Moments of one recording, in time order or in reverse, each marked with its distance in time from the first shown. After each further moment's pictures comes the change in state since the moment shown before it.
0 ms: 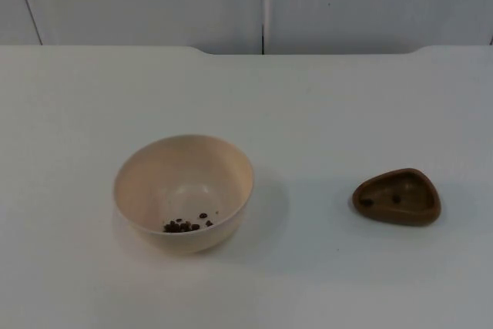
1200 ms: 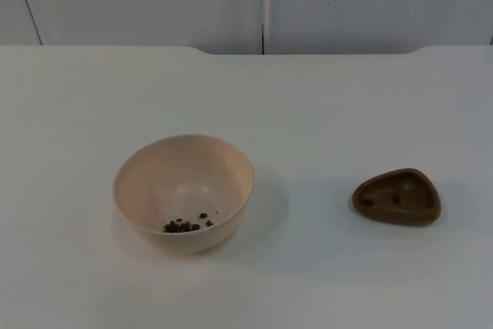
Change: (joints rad) right arm 0.000 0.000 0.000 -0.067 0.000 0.093; left arm 0.000 0.000 0.000 0.000 0.000 0.000
